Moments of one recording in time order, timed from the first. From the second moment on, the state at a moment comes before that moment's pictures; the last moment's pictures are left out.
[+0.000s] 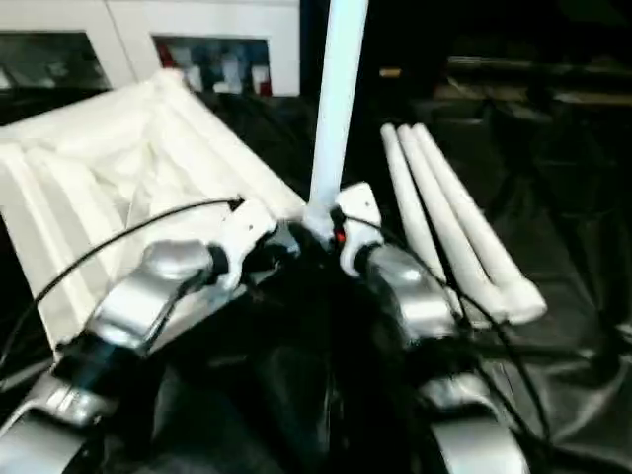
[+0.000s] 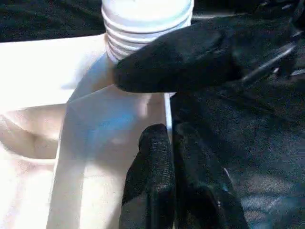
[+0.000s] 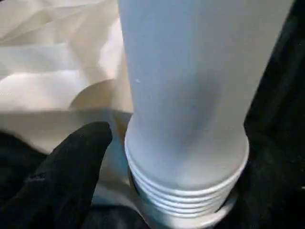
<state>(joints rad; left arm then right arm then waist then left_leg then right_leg) -0.58 0.23 -0.29 0.25 0.05 0.49 -0.77 -0.57 -0.15 0.07 0.53 0.13 0.16 0.60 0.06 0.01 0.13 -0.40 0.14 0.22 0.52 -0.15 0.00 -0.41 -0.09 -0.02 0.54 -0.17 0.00</state>
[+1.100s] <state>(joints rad) -0.47 0.39 -0.33 0.13 -0.03 0.37 -1.05 -0.40 -0.42 0.18 0.15 0.18 0.32 0.94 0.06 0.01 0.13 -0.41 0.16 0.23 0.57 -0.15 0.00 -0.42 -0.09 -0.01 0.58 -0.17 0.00</state>
